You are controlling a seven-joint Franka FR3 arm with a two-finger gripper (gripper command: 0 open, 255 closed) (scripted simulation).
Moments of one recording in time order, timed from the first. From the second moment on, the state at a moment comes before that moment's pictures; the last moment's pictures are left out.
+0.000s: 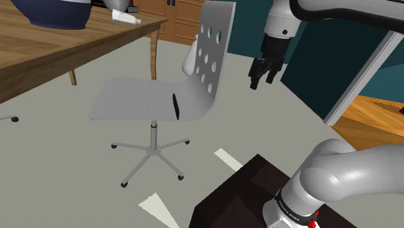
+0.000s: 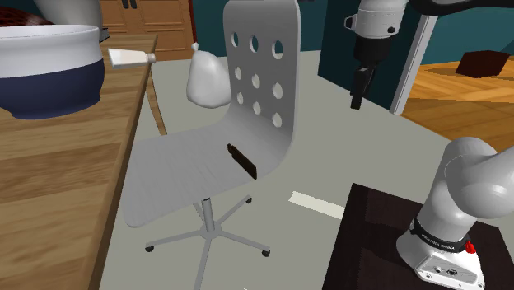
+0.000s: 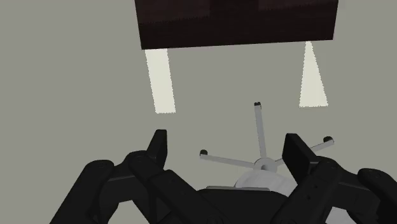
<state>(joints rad) -0.02 -0.79 0.07 -2.28 -0.07 1.47 0.10</state>
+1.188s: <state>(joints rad) -0.03 -0.36 0.29 -2.23 0.02 1.85 0.45</state>
